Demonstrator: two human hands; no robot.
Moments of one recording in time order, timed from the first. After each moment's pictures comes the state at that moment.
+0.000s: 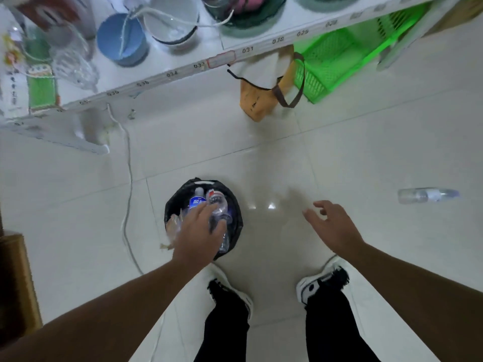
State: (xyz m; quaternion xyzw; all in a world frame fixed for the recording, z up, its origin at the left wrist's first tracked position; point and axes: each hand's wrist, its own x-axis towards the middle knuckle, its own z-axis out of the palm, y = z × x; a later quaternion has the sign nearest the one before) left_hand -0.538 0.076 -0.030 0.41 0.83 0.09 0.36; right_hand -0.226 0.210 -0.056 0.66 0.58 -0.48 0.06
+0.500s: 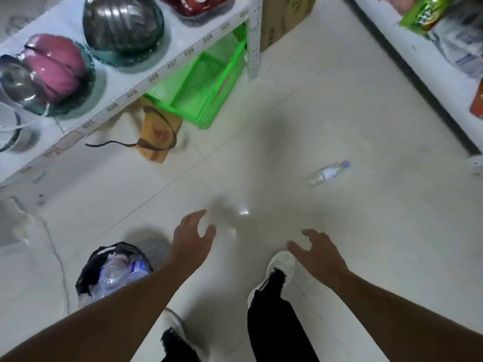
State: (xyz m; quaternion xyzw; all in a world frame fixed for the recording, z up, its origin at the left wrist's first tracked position) left_hand -0.274 0.252 -0.025 0.48 0.78 0.03 0.40; right_hand 0.048 0.222 -0.021 0.75 0.41 -0.51 0.05
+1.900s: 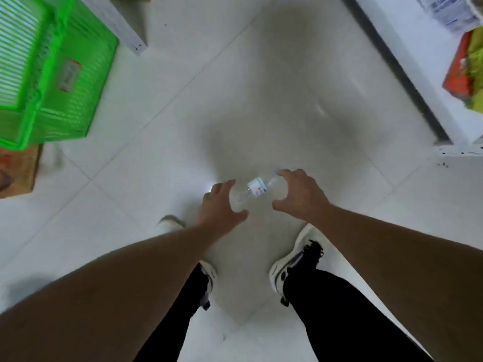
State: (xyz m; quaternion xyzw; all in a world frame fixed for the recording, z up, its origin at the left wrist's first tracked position) left_hand 0.110 0.469 -0.245 0.57 0.65 -0.14 0.47; right_hand 0.335 0.477 -0.225 0.72 0.51 -0.46 0.15
